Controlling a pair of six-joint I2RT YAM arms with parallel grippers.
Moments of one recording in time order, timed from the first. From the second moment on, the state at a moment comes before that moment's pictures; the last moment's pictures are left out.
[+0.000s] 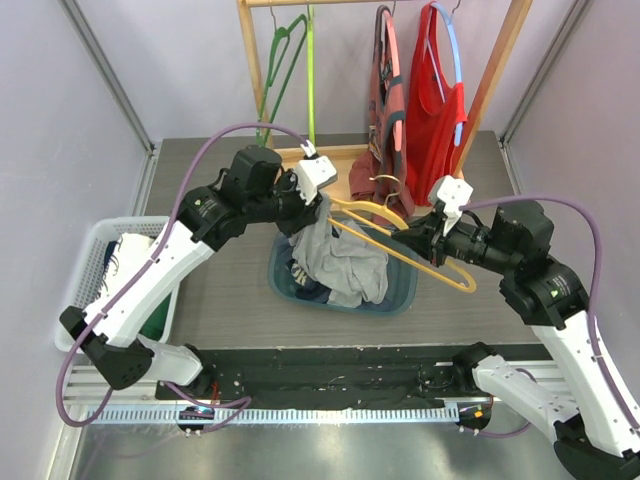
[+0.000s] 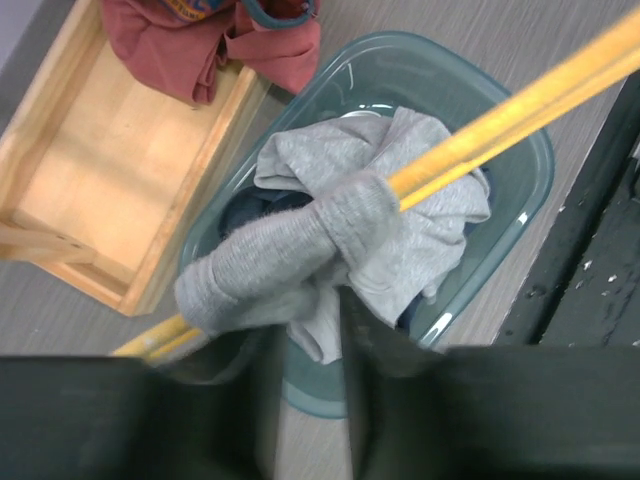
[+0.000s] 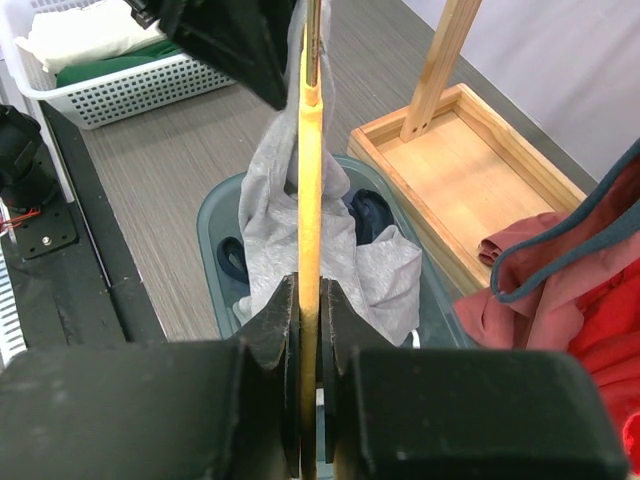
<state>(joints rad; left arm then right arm) -0.73 1.36 1.61 -0.83 0.23 0.26 0.46 0.79 1.20 -0.61 -0.54 -0.21</state>
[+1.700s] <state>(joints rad) -0.84 1.50 2.03 -0.85 0.31 0.26 0.46 0.54 1.36 -0.89 0.02 -0.13</state>
